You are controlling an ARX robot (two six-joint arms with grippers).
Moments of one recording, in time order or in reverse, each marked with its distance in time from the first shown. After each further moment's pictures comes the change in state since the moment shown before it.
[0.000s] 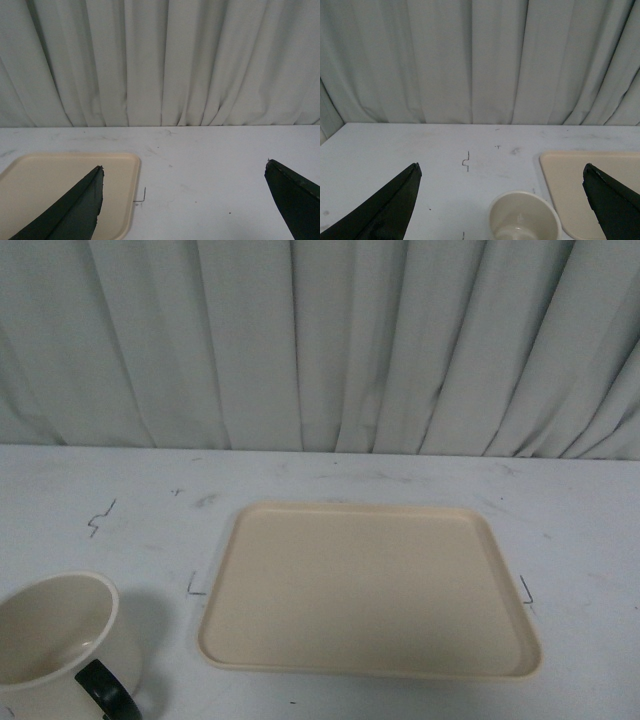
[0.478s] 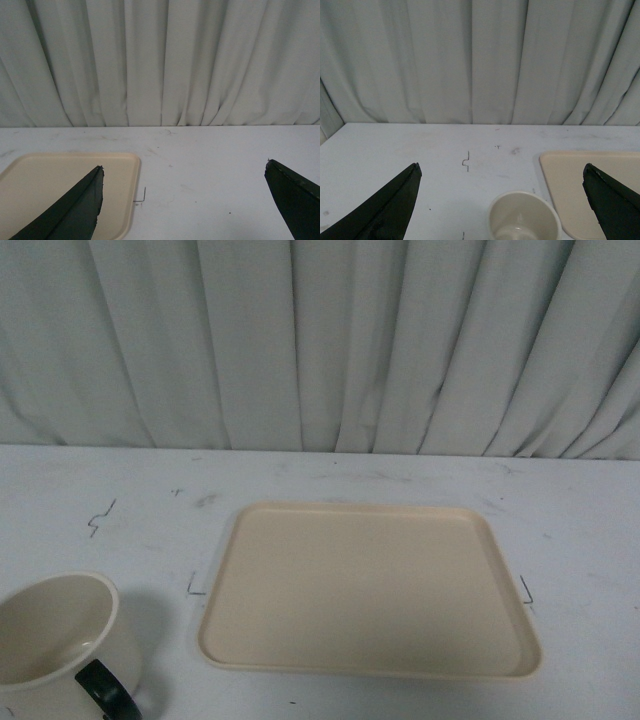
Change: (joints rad) left arm 0.000 0.000 0.000 0.000 0.000 0.000; right arm 0.000 0.000 0.000 0.000 0.000 0.000
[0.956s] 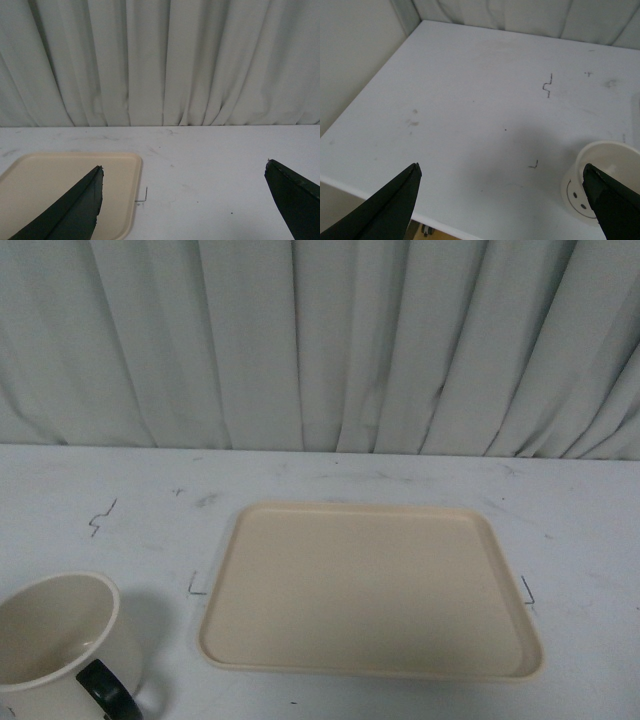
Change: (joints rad) left arm 0.160 0.532 0.291 -0.221 -0.167 -0.008; right arm 0.000 0.000 0.000 -0.002 0.000 0.002
